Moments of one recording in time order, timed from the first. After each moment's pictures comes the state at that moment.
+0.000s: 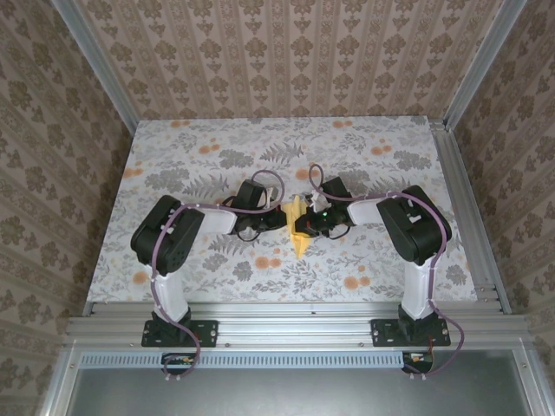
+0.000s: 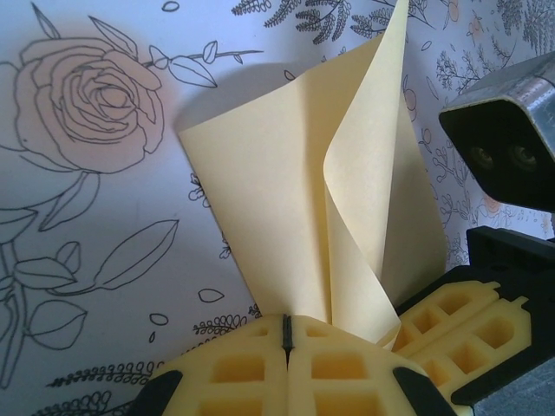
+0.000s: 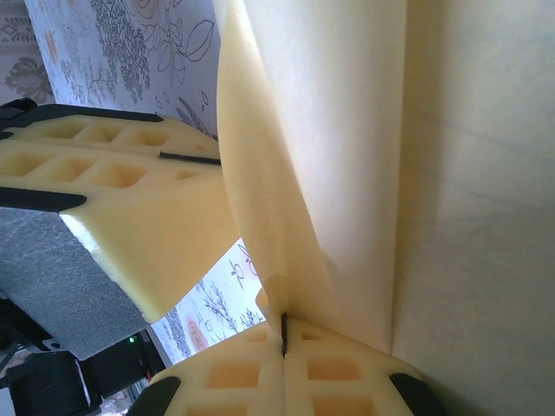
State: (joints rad) left arm -0.60 1.89 0.89 0.15 0.48 -0.64; right arm 0.43 1.97 0.98 -0.02 -0.79 0.68
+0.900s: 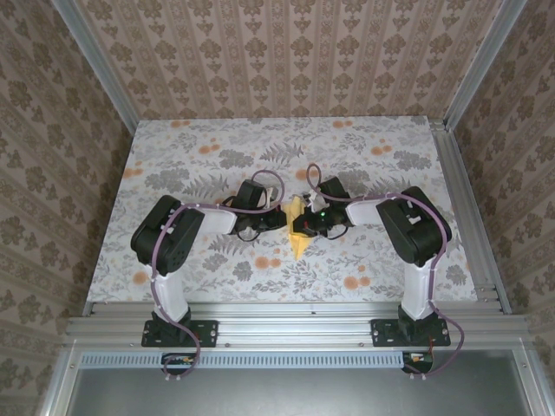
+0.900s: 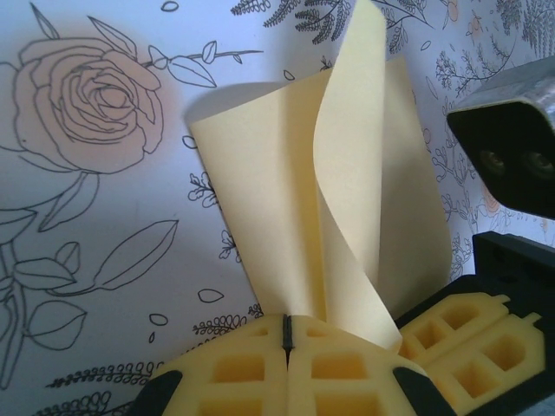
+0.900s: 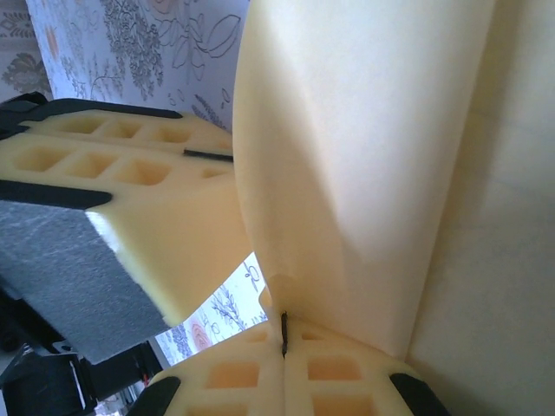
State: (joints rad) left arm -0.60 1.89 0.89 0.15 0.48 -0.64; right arm 0.45 1.97 0.99 -0.02 -0.77 0.69
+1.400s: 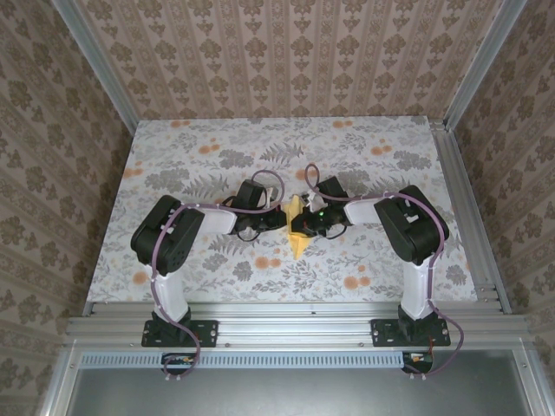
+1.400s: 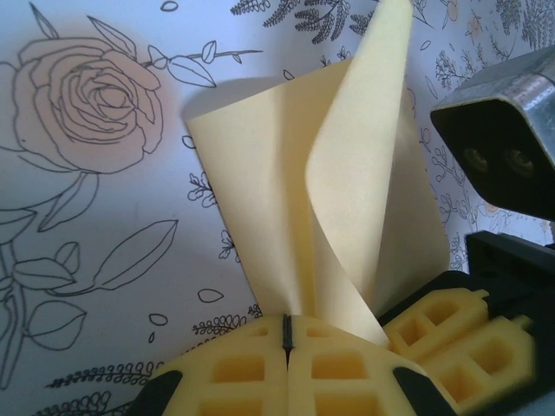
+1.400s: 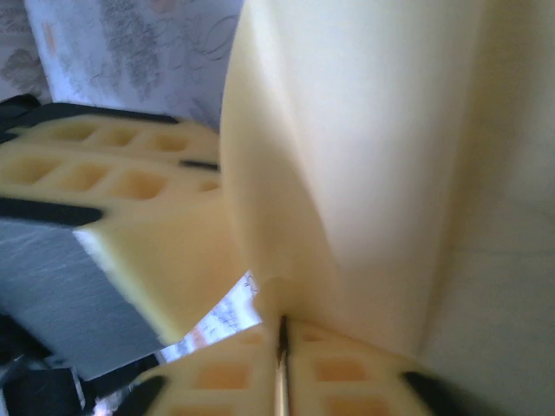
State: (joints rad) left arm -0.60 1.89 0.89 0.15 0.48 -0.64; right arm 0.45 1.99 1.01 -0.03 -0.77 0.67
